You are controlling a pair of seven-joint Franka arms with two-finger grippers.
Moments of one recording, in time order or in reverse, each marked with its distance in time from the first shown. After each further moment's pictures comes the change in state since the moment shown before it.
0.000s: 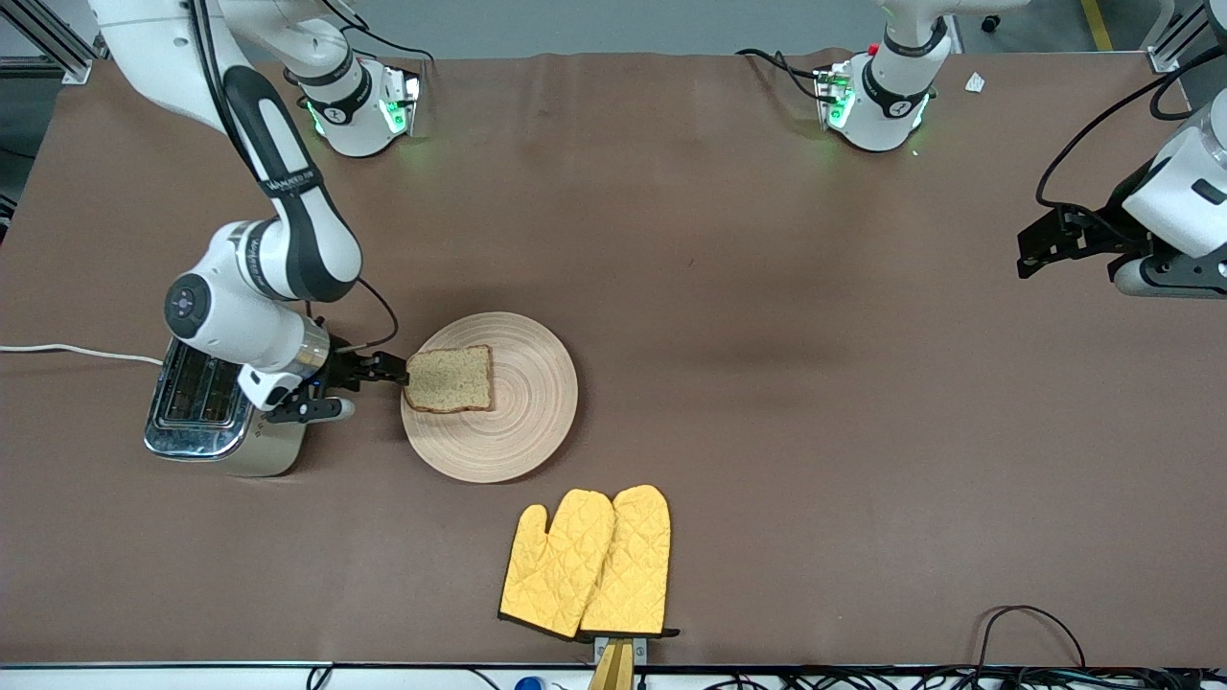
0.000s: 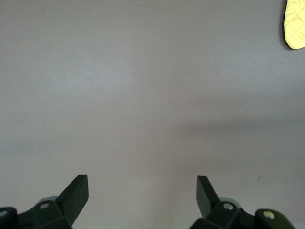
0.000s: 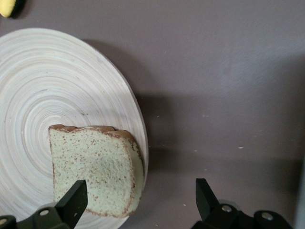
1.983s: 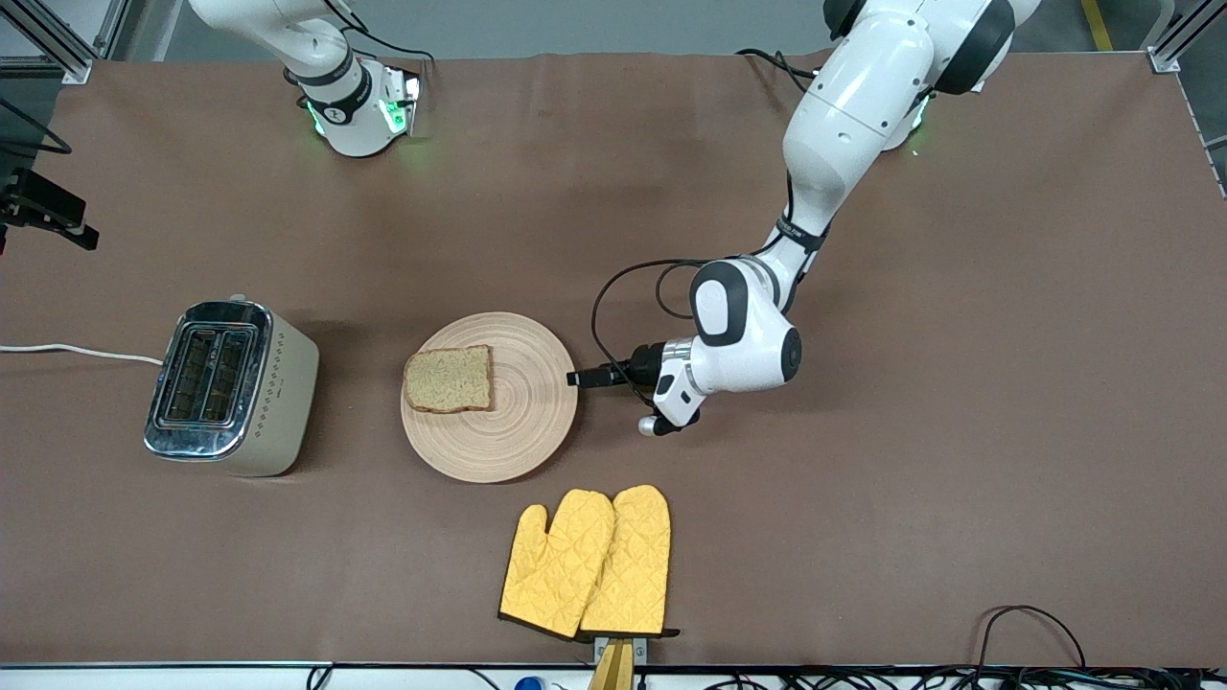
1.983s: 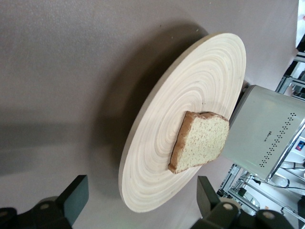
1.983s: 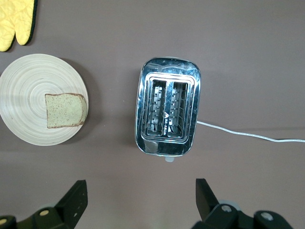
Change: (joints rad) left arm -0.529 0.820 -0.019 0.051 -1.328 0.811 0.098; right arm -0.013 -0.308 -0.234 0.601 -0.372 -0.898 0.021
